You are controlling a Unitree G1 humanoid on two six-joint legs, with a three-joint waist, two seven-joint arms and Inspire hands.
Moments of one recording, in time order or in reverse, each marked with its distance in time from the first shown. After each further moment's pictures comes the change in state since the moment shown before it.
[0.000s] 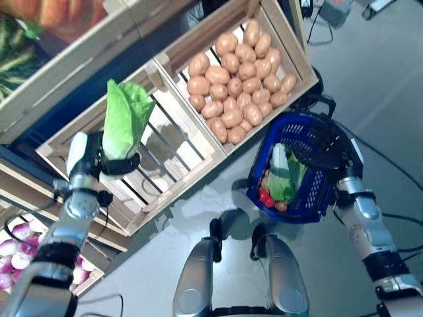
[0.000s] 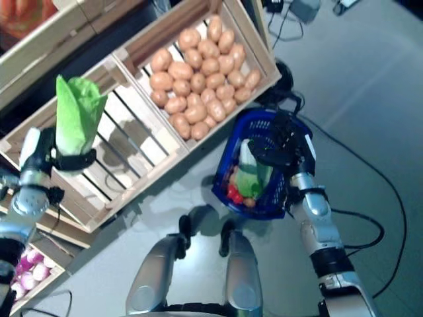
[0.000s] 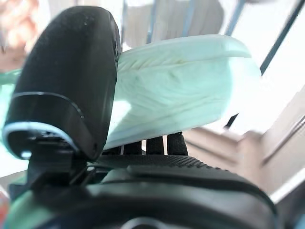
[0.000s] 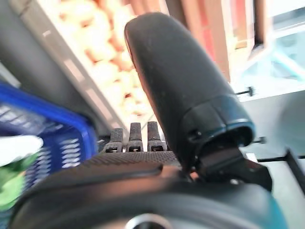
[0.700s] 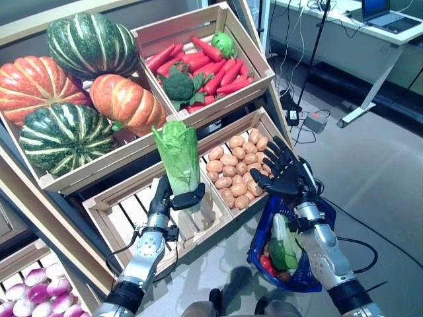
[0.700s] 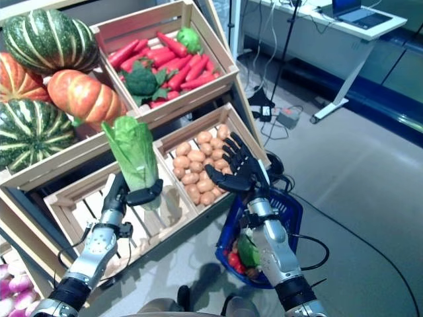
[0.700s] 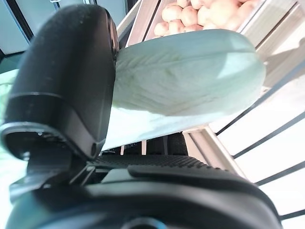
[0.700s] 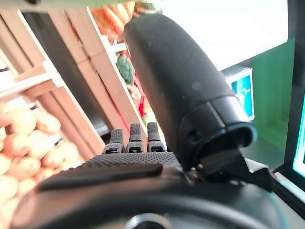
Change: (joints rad) left arm 0.145 -0.341 -0.189 -0.211 -0.045 -0.008 0.024; right arm 0.095 0.170 0.198 -0.116 -0.004 0.019 0.066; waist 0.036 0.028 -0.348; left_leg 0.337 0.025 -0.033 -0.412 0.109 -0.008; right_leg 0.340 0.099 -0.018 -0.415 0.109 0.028
